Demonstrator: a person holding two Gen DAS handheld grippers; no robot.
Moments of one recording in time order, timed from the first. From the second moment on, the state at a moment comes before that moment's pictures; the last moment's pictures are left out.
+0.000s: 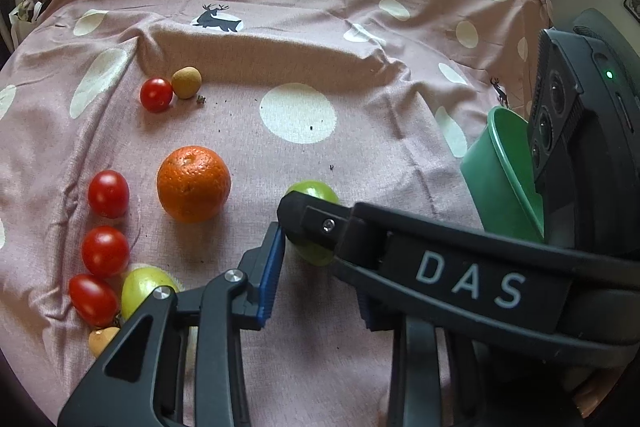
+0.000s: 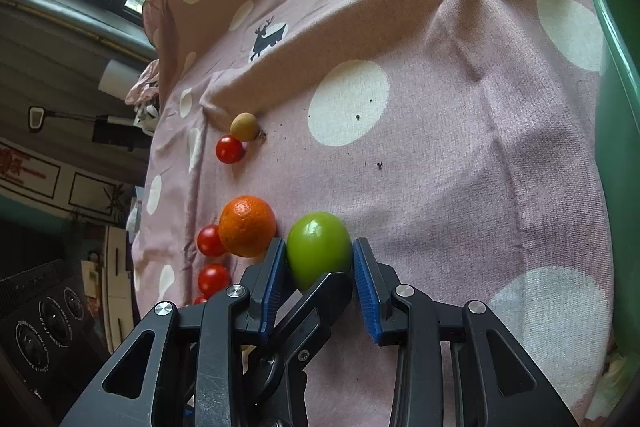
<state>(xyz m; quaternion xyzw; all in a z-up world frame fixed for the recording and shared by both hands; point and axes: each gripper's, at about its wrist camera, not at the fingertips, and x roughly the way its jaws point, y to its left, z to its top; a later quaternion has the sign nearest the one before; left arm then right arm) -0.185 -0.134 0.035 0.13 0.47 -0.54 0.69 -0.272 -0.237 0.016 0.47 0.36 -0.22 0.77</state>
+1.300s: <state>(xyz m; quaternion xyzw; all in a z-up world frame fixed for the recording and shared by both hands) -0.213 -0.087 0.110 0.10 0.33 -0.57 0.75 -0.287 -0.188 0.100 0.38 0.26 -0.22 0.86</state>
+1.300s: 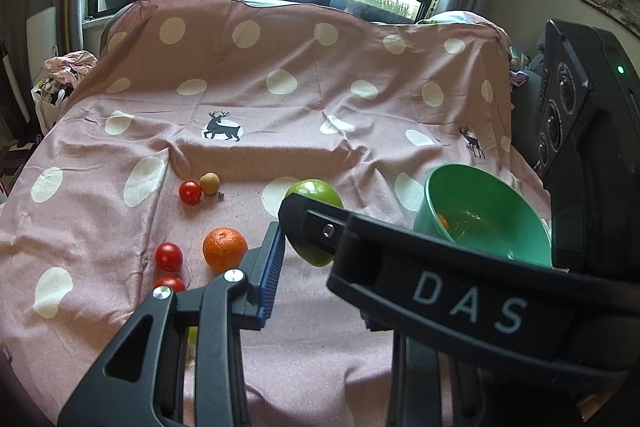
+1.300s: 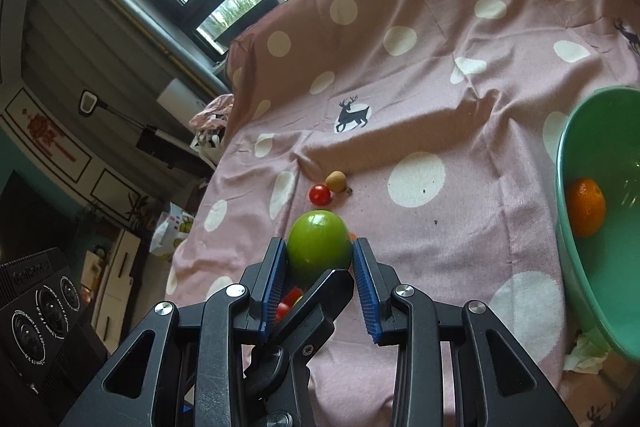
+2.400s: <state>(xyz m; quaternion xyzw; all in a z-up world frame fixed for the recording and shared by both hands) -0.273 -0.107 0.148 0.13 0.24 -0.61 0.74 -0.346 -0.196 0.135 0.36 0.18 -0.24 0.89</state>
